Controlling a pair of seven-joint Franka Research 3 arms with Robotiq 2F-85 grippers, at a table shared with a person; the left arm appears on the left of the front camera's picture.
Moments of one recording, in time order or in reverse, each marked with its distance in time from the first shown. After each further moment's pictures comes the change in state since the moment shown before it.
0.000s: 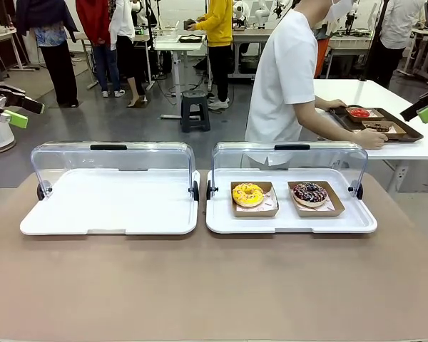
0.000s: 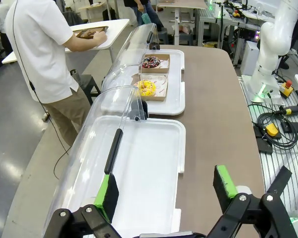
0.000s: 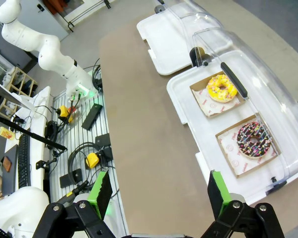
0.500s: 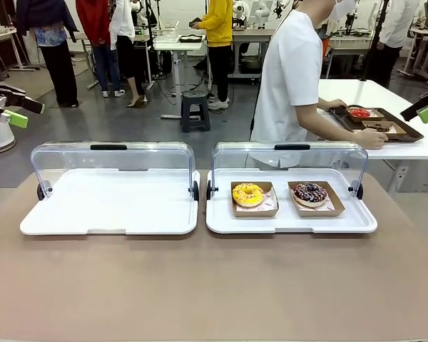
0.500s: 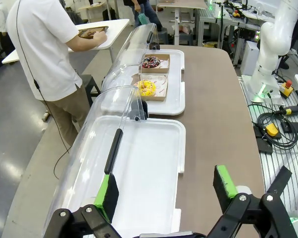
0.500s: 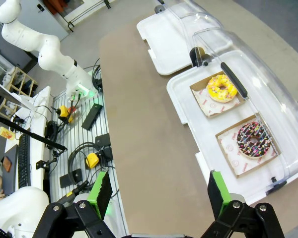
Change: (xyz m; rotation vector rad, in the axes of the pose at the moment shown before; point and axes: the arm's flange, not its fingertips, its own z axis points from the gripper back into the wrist) left arm 0.000 0.000 0.000 0.000 0.000 0.000; right arm 0.000 0.000 0.000 0.000 0.000 0.000
